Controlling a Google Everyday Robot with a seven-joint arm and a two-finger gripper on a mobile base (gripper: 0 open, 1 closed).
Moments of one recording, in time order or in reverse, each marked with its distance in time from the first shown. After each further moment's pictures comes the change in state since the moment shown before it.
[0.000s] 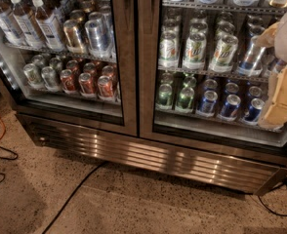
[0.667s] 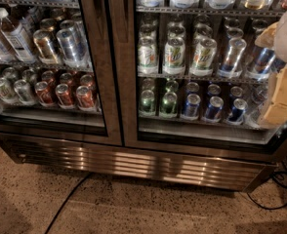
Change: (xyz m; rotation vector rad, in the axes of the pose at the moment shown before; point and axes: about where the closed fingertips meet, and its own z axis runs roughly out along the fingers) arm 0.000 0.000 0.000 0.000 0.000 0.000
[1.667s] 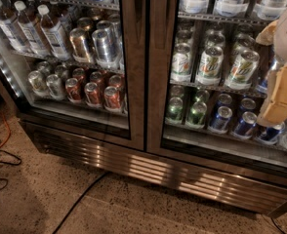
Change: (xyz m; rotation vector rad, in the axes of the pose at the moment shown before) arm -0.004 -0.002 -0.003 0.017 0.013 -0.005
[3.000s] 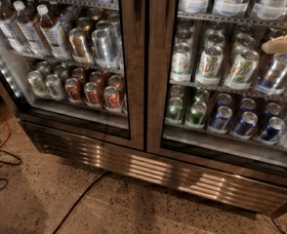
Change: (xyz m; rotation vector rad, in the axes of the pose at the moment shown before) arm 0.047 -0.034 0.024 -0.154 -0.603 -0.047
